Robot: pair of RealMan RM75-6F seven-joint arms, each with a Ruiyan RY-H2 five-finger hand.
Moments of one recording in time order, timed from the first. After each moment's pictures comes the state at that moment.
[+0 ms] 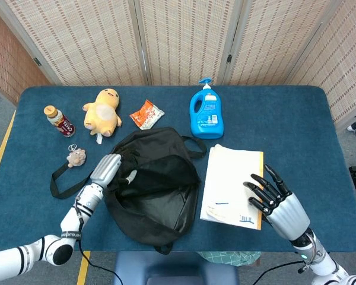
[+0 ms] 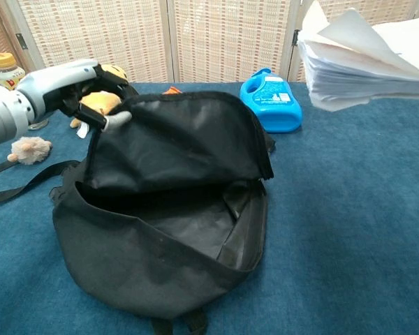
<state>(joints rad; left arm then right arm) -0.70 -1.47 -0.26 -1.55 1.16 0.97 -0.12 0.36 -1.44 0.04 -1.28 -2.05 1.92 -0.11</state>
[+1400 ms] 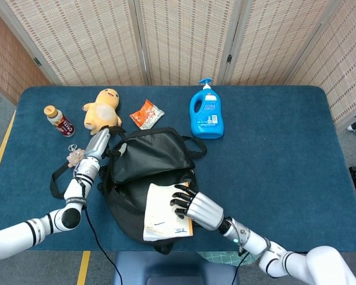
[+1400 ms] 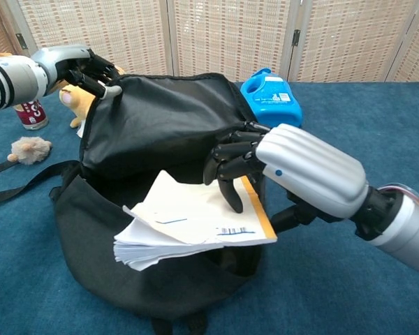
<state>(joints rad) -0.85 -1.49 -0.39 -1.36 0.73 0.80 -0.03 0.63 -1.91 -0.01 -0.86 -2.00 1.49 0.26</state>
